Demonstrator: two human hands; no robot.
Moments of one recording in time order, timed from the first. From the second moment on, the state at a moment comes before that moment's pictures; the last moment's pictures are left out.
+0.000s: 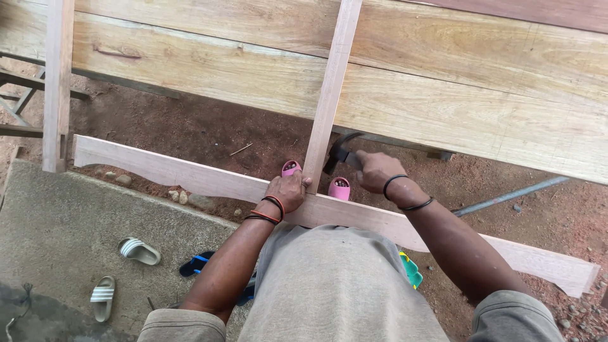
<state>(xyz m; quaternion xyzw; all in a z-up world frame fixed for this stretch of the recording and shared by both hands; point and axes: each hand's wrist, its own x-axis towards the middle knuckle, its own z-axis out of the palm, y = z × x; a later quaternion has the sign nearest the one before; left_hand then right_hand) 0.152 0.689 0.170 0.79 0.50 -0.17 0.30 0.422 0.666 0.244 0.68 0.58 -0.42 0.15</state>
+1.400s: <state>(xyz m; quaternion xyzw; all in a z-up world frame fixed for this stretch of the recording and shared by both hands) 0.138 0.674 0.149 0.81 0.50 -0.15 0.28 0.420 0.645 0.235 0.70 0.57 -0.43 0.08</state>
